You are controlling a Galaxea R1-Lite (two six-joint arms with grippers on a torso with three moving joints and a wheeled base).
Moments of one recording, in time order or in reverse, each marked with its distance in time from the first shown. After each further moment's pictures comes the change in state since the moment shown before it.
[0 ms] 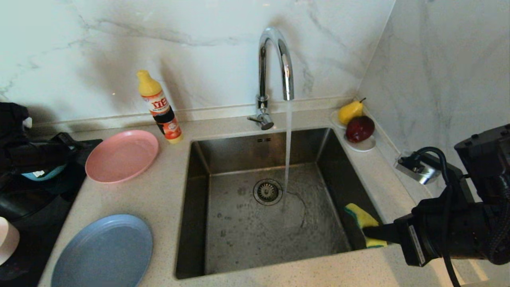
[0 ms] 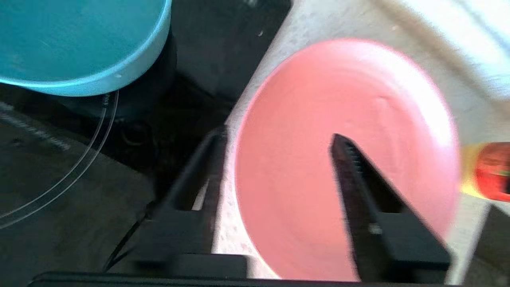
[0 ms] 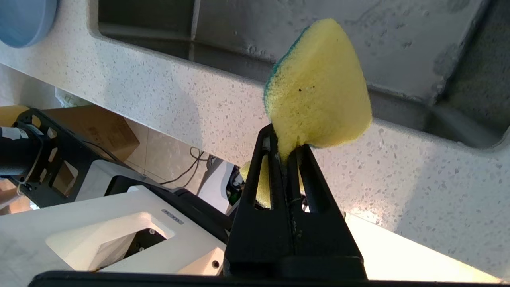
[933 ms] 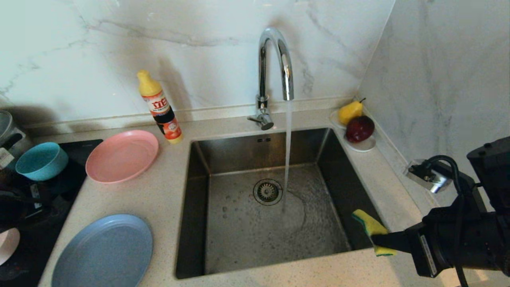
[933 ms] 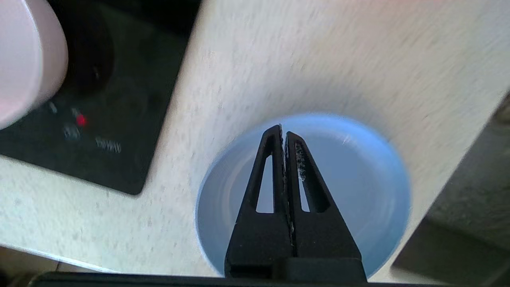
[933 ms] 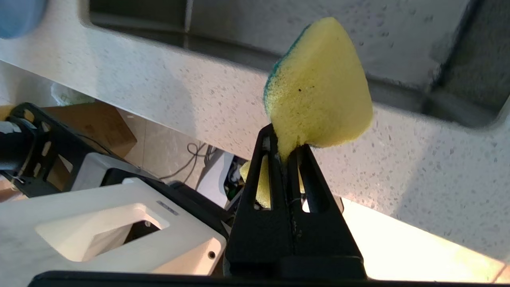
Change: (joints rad) left arm -0.008 -0.450 0.308 0.545 0.003 0.275; right arm -0.009 -0.040 0.053 0.002 -0.004 -0.001
